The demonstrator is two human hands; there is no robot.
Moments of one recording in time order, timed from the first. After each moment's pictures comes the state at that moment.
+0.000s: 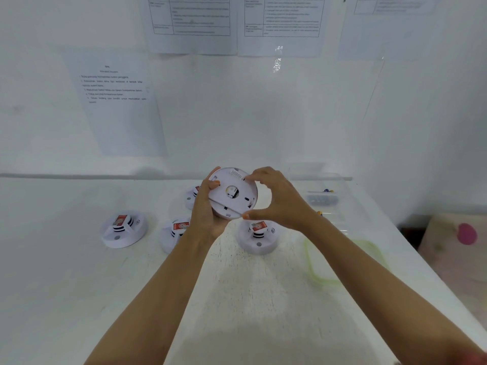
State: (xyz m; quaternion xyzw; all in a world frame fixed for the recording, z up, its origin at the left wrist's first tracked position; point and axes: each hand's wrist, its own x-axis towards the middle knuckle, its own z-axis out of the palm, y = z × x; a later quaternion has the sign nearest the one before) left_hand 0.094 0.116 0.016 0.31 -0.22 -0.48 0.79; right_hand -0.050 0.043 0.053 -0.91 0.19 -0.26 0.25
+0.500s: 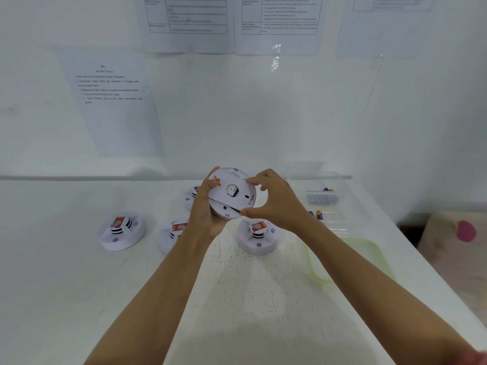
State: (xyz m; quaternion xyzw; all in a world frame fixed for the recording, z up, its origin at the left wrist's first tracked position) left_hand 0.102 0.109 0.008 0.30 -0.22 -0.50 0.78; right_hand -0.043 0.044 0.047 -0.90 0.24 -0.28 0.24
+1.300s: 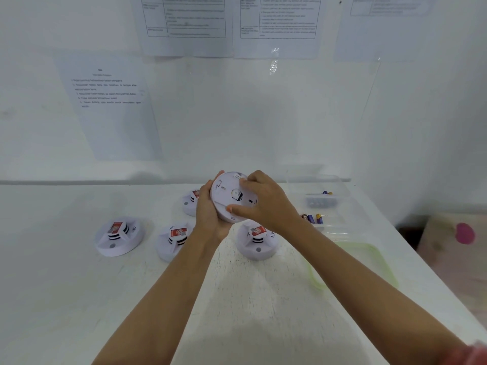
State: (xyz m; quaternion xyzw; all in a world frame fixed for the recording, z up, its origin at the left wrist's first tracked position) left_hand 0.092 0.099 0.014 0.30 -0.13 -0.51 0.80; right_hand -0.023 0.048 0.046 -0.91 0.23 -0.29 0.16
